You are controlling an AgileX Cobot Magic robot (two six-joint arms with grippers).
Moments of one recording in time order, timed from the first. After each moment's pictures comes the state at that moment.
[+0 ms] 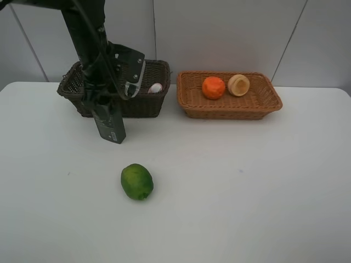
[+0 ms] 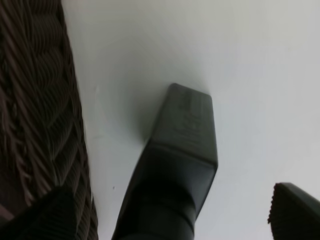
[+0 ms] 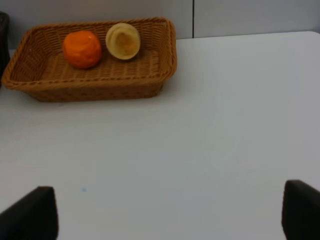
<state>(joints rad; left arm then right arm) -0.43 2.01 -1.55 0.13 1.00 1.09 0.05 0.00 -0.52 -0.08 1.06 0.12</state>
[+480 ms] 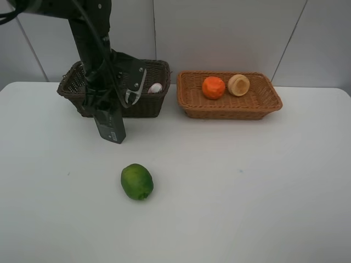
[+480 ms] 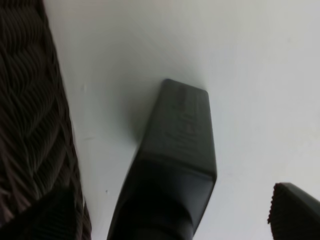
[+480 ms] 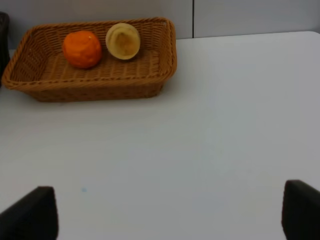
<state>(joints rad) -0.44 2.05 -1.55 0.16 1.00 1.09 0.05 0.00 -0.52 -0.08 1.06 0.12</state>
